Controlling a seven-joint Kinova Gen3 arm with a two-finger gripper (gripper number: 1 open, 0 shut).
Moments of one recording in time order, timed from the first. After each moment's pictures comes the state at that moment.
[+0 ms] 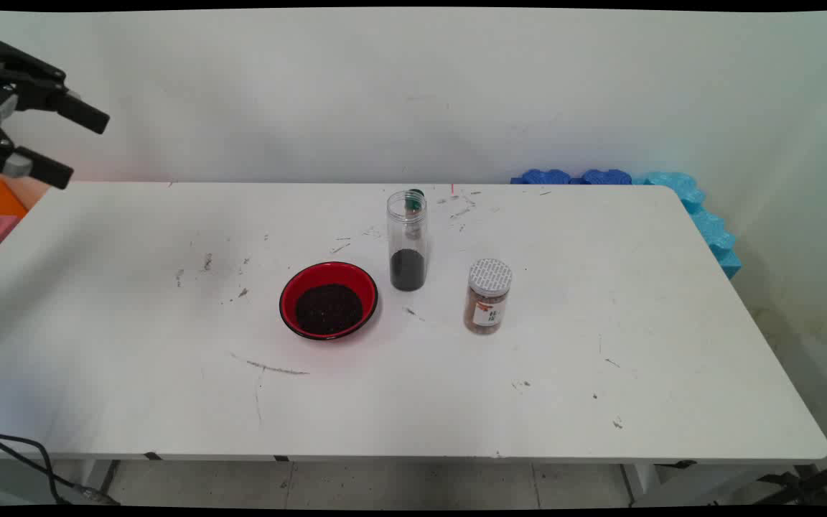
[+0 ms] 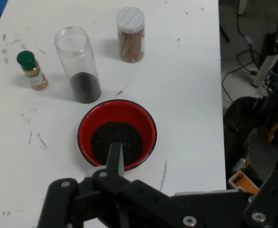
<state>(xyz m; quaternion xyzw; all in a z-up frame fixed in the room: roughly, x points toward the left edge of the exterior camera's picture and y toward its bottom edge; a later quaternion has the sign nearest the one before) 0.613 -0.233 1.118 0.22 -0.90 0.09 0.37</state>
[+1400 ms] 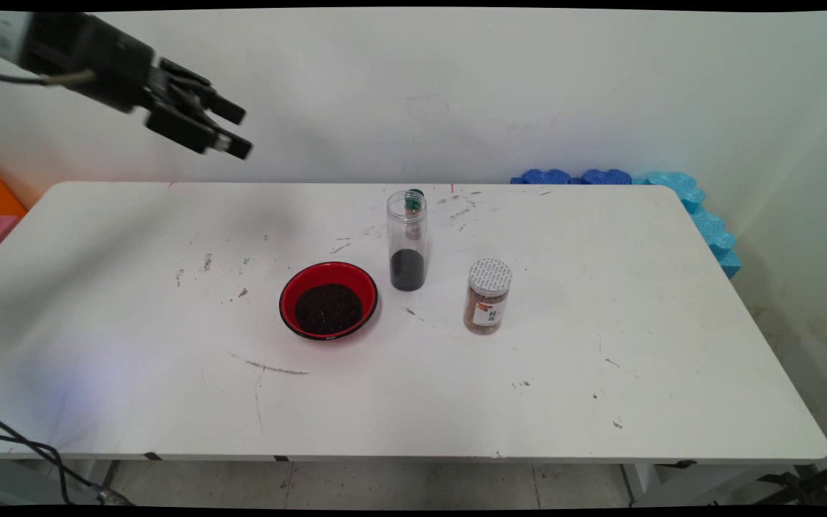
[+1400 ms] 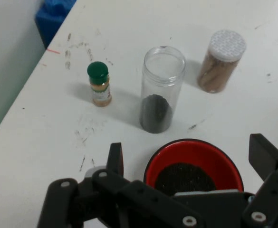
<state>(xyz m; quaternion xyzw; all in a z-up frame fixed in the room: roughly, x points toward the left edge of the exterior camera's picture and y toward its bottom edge) 0.562 -0.360 1.043 0.31 -0.87 0.12 0.37</state>
